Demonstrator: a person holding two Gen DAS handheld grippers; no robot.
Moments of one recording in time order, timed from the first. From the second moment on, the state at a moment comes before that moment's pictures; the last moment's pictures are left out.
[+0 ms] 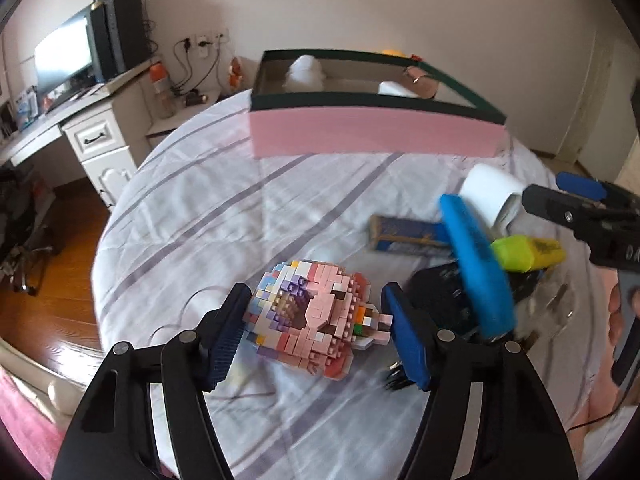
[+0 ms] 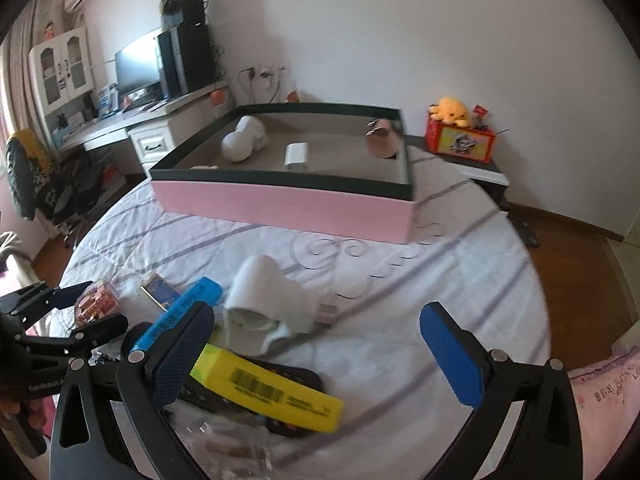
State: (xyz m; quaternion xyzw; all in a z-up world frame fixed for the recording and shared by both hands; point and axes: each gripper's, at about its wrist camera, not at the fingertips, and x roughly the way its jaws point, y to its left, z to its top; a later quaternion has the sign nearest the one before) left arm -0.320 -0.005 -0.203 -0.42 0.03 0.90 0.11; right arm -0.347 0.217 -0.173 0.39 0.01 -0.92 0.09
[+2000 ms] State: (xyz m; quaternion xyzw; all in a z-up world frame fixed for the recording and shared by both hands) left arm -0.259 0.017 -0.026 -0.20 0.07 0.97 0.11; right arm -0.267 0.214 -0.052 0.24 0.02 -0.96 0.13
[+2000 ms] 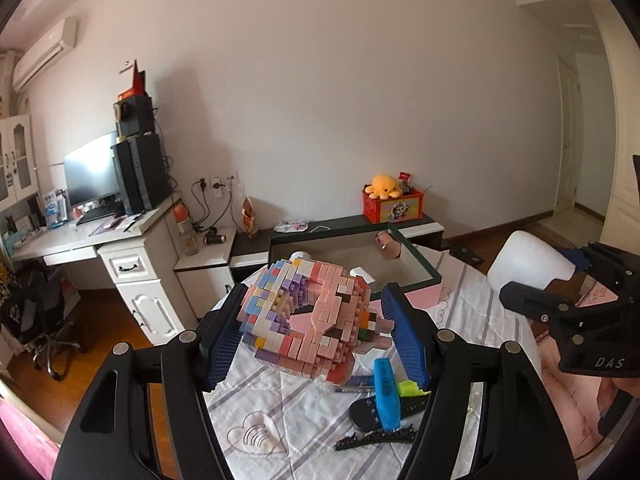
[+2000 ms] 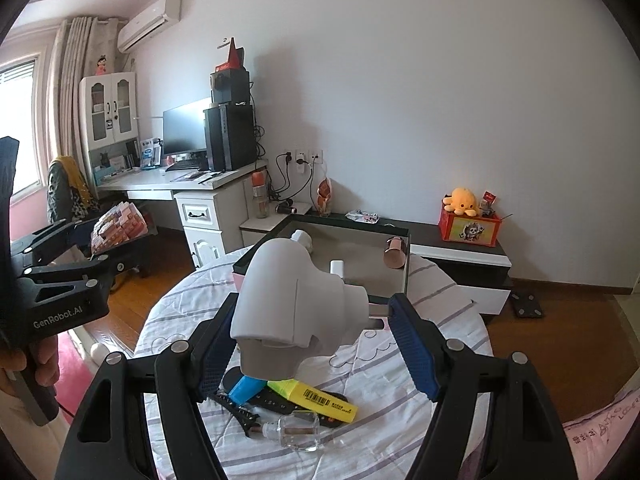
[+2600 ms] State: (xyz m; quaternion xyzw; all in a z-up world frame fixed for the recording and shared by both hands) left arm -0.395 0.057 -0.043 -0.26 0.10 0.95 0.14; right arm -0.385 0.226 -0.077 0.29 0.04 -0.95 0.12
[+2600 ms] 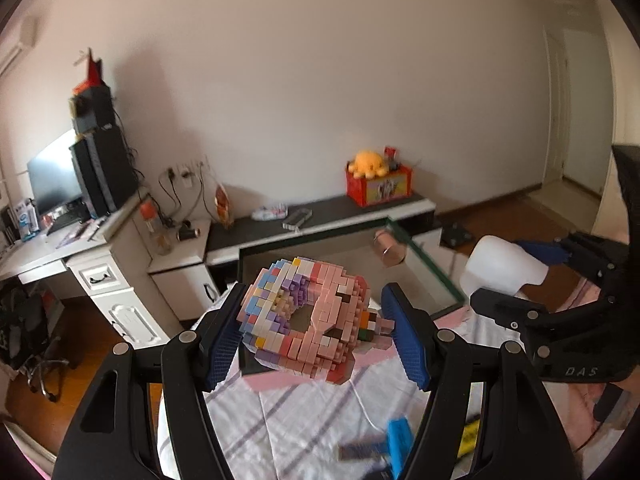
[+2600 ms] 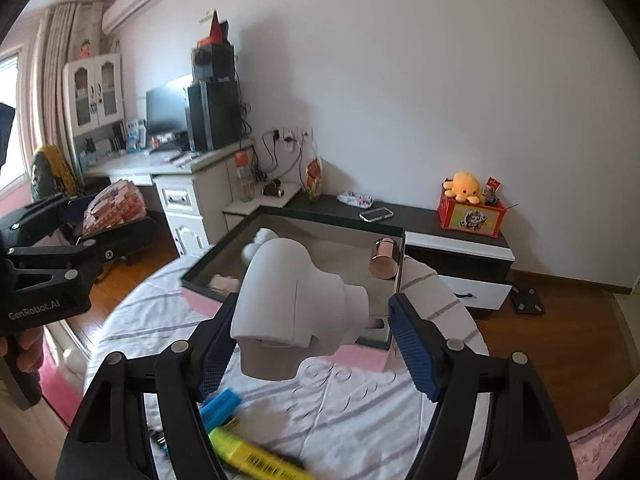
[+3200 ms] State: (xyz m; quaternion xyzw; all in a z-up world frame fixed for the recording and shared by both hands) left arm -0.564 0.087 -0.154 -0.43 0.12 0.89 0.14; right arm -0.523 0.229 -0.158 0.42 0.10 -0.90 0.10
